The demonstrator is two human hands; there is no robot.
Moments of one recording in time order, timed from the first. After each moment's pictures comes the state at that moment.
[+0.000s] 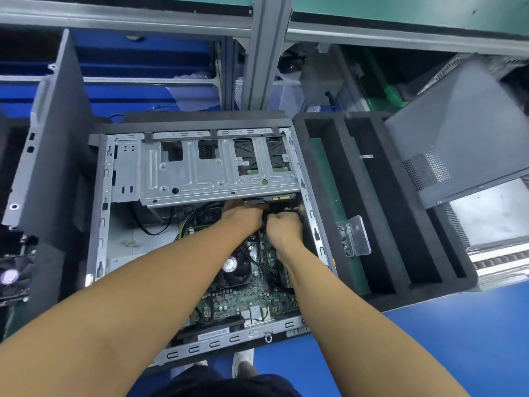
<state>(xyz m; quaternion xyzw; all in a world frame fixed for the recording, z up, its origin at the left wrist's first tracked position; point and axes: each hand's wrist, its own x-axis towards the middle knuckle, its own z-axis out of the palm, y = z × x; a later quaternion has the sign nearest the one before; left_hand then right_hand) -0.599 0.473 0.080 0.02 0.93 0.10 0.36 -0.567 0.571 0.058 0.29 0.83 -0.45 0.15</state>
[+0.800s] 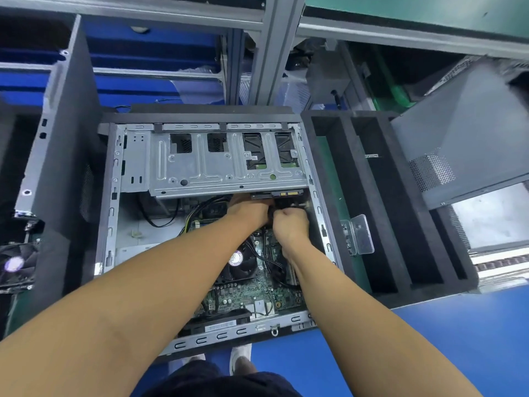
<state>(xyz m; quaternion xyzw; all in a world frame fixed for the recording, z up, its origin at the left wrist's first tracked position) -0.598 0.468 0.063 0.05 0.94 0.12 0.32 -0.561 0.569 0.070 0.27 0.83 -0.46 0.14</state>
